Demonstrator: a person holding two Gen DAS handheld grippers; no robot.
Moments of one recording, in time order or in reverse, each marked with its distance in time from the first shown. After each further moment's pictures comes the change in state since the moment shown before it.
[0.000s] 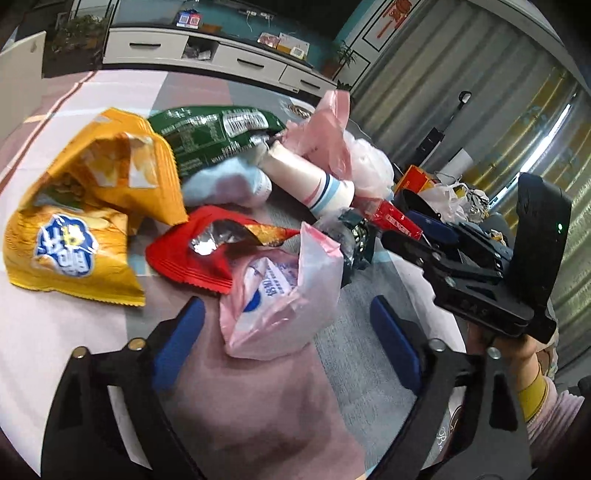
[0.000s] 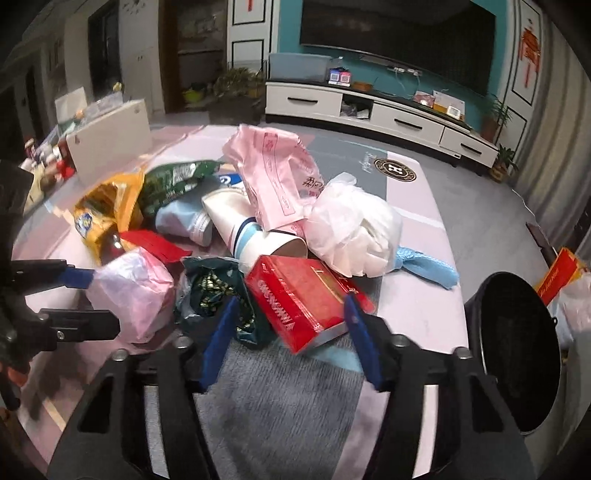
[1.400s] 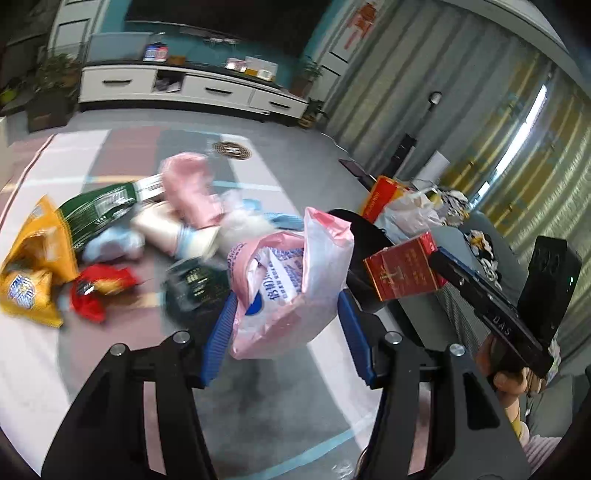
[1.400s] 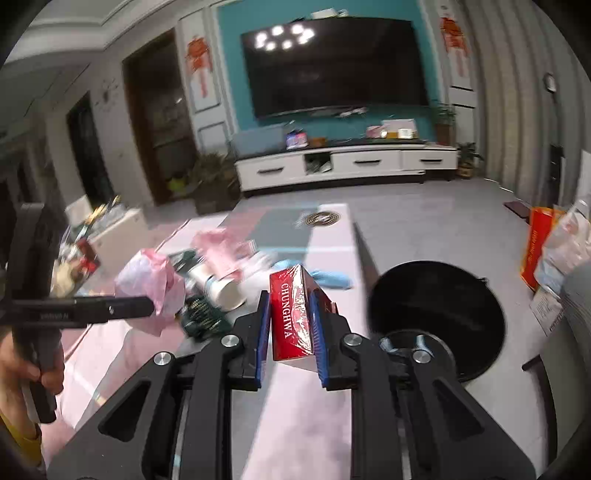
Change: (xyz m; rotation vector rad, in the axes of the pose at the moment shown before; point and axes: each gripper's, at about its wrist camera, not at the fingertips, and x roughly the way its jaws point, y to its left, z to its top) left arm -0.026 -0.148 0.020 0.107 -0.082 -0.025; right arm -0.160 -0.117 -0.063 0.303 -0.308 0.009
